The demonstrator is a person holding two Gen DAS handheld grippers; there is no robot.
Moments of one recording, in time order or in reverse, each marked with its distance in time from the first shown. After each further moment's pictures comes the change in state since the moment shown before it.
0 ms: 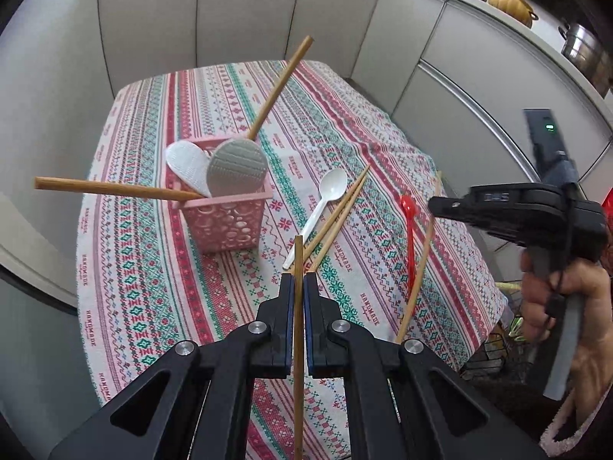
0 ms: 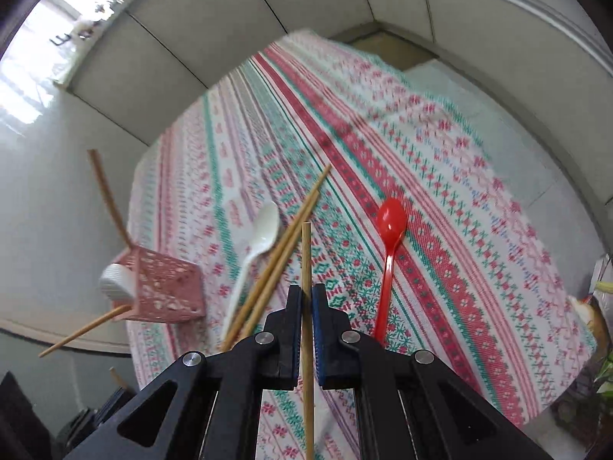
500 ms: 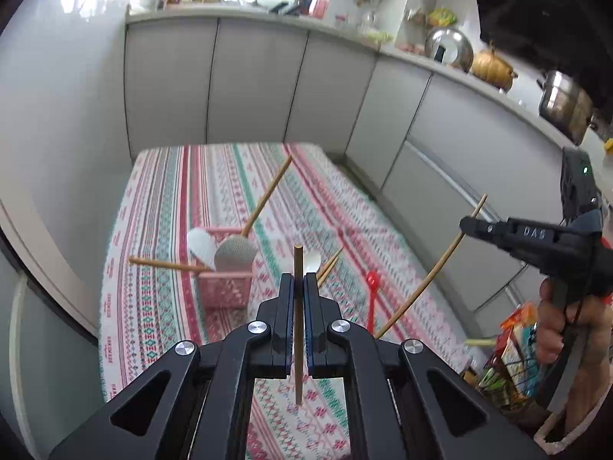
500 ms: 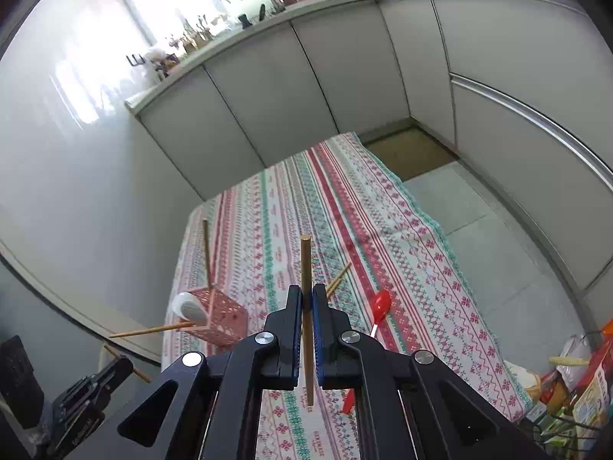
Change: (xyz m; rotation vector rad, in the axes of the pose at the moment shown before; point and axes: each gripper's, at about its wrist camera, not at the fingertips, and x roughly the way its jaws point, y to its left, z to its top) left arm -0.100 -0.028 0.006 -0.046 -0.298 -0.010; right arm -0.141 0.012 0.003 -0.172 -0.271 0.065
